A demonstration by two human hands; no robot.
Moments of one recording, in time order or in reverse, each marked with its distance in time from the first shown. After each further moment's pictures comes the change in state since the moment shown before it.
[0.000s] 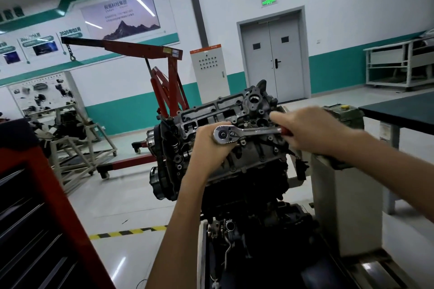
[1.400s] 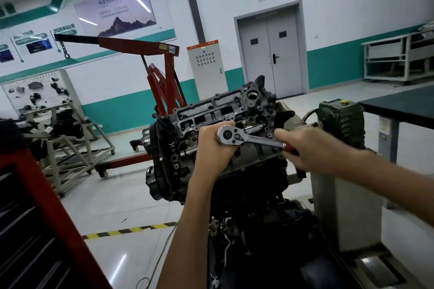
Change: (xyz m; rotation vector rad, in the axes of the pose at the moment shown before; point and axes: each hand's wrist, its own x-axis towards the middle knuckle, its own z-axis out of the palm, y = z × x) left_hand 0.000 -0.006 0.019 -0.060 0.051 0.035; right_hand -0.026 -0.008 0.029 0.293 -0.028 0.000
